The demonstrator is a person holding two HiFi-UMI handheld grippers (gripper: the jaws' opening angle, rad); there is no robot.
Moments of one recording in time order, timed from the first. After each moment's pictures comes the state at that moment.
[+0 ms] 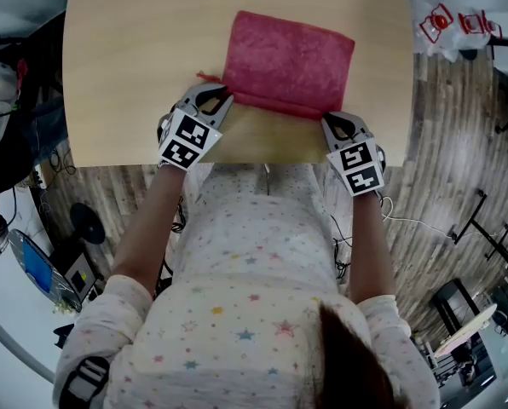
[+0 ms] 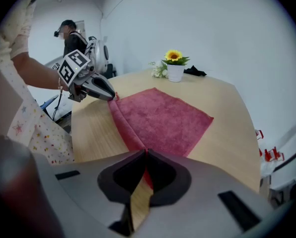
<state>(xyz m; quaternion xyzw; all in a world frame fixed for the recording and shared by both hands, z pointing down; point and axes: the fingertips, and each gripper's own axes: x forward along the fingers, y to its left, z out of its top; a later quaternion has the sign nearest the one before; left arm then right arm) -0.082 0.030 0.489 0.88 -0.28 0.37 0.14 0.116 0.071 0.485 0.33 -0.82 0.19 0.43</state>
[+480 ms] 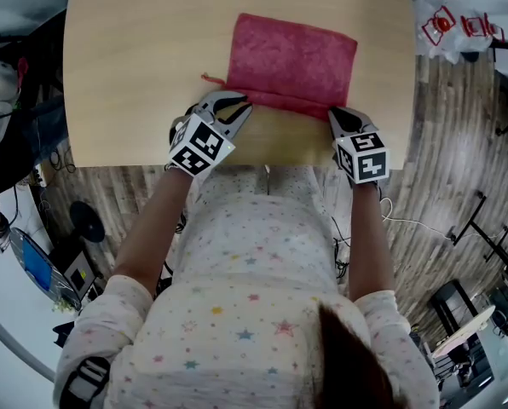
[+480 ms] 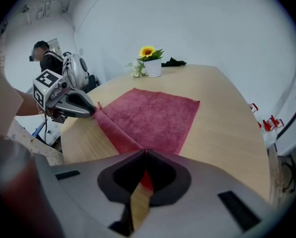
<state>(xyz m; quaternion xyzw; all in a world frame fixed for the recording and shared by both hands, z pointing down) -0.040 0.048 0.481 0.91 -0.21 0.35 0.13 0.135 0.049 0.501 0.39 -0.79 0.29 0.38</state>
